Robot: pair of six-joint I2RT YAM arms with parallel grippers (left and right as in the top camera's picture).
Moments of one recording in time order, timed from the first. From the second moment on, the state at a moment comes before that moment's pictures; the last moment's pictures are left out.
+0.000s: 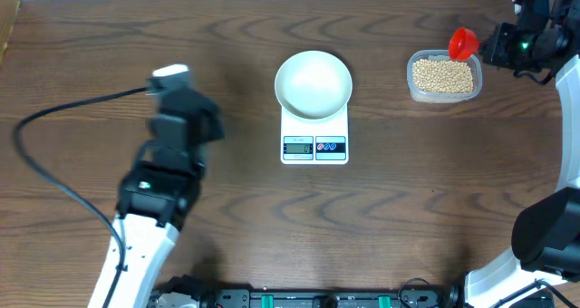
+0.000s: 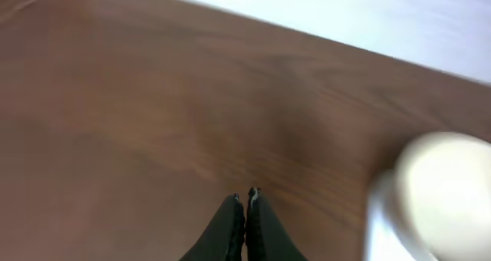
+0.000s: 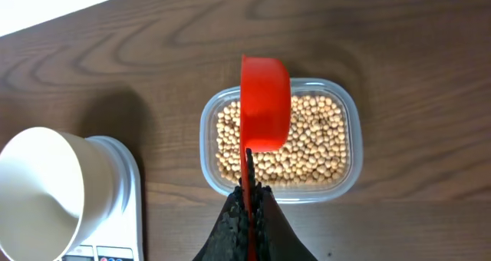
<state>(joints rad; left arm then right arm) -0.21 1.08 0.97 -0.52 -0.38 -0.38 -0.23 1.82 1.77 -0.95 -0.36 0.01</state>
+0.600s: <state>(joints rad) 0.22 1.17 0.97 -0.47 -0.40 -0.48 -0.23 1.82 1.77 -0.83 -0.36 0.07</state>
